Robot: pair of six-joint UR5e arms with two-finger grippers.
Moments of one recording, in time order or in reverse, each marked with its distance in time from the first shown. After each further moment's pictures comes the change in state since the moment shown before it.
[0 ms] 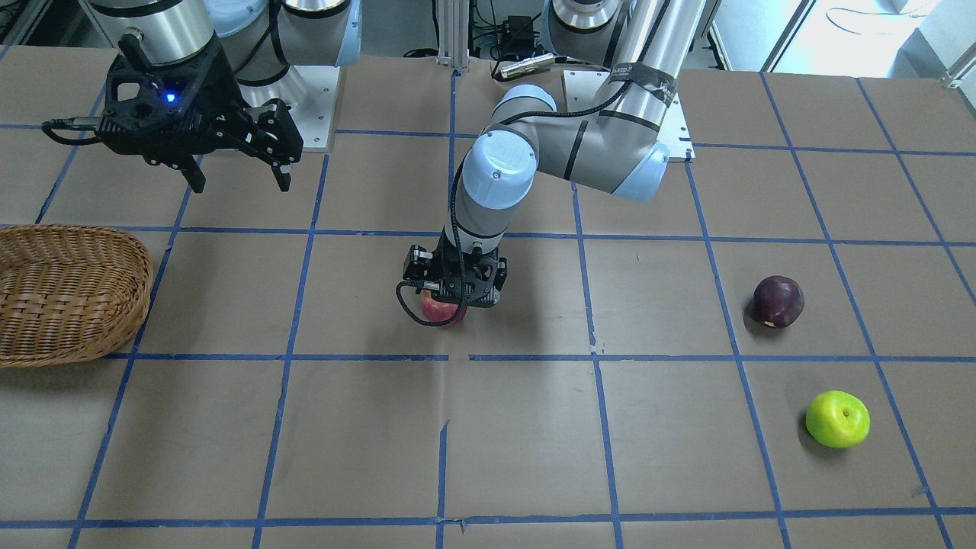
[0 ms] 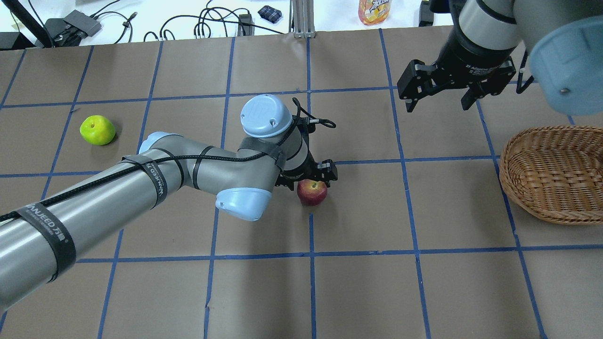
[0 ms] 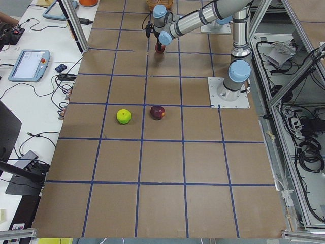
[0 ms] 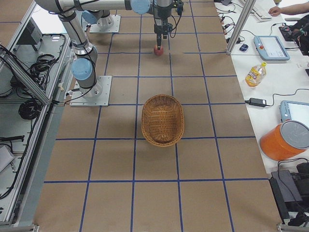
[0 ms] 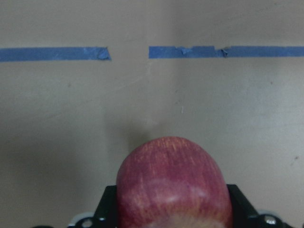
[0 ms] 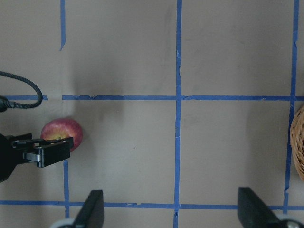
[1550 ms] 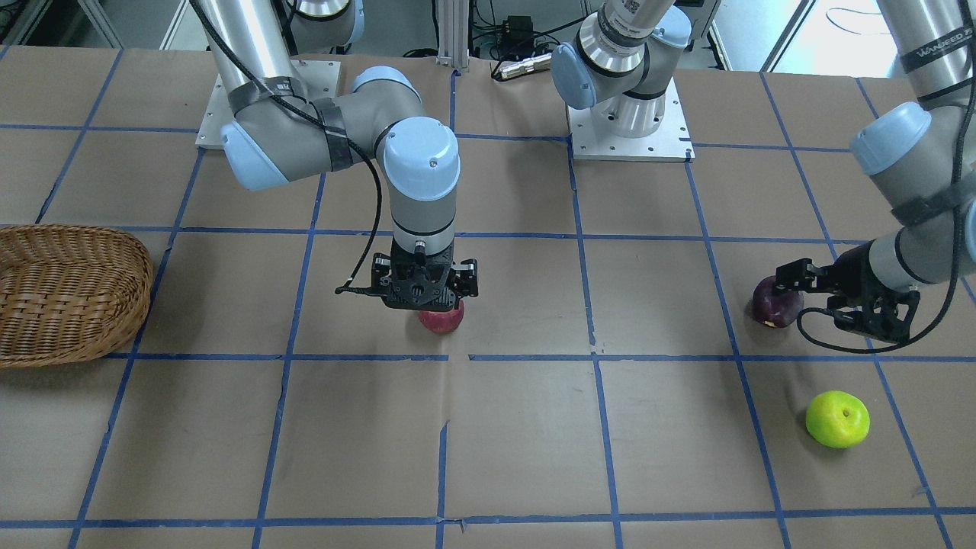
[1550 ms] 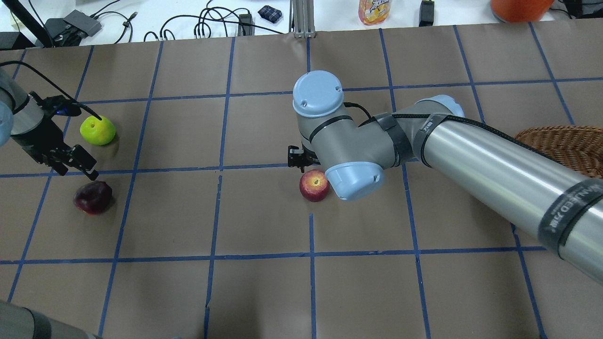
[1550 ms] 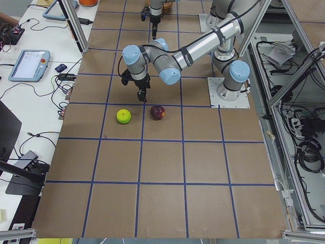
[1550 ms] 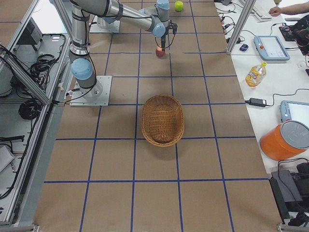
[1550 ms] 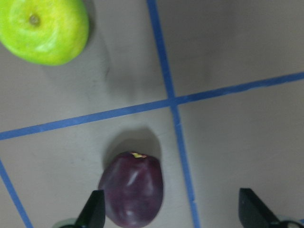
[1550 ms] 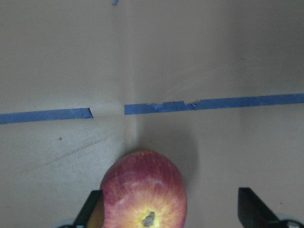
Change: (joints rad) left arm 0.911 0.037 0.118 -0.497 0.280 1.133; right arm 0.376 0.420 0.186 -0.585 -0.086 0.438
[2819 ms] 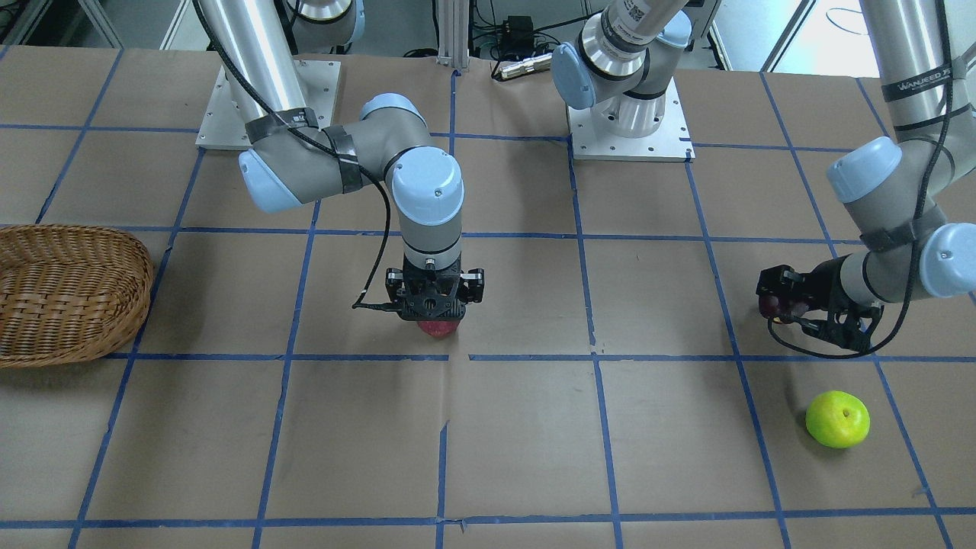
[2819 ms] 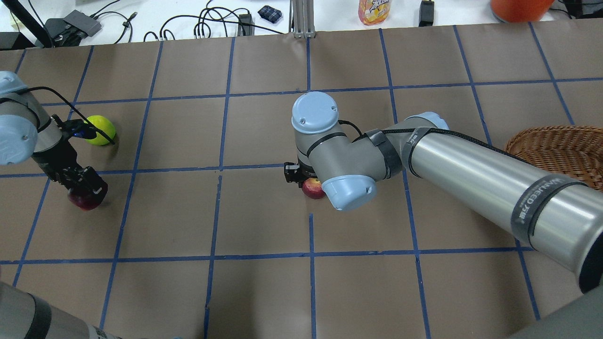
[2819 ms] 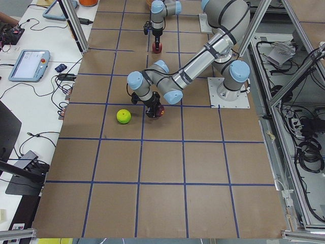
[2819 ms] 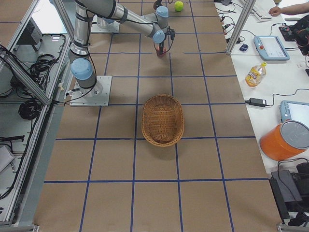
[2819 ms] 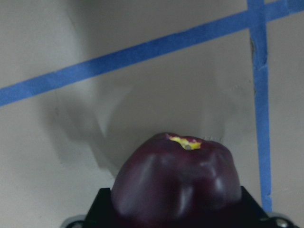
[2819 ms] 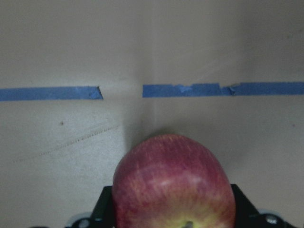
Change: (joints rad) left arm -0.018 -0.046 -0.021 -0.001 0.057 0.042; right arm -0.003 0.035 0.019 -0.042 0.051 -0.041
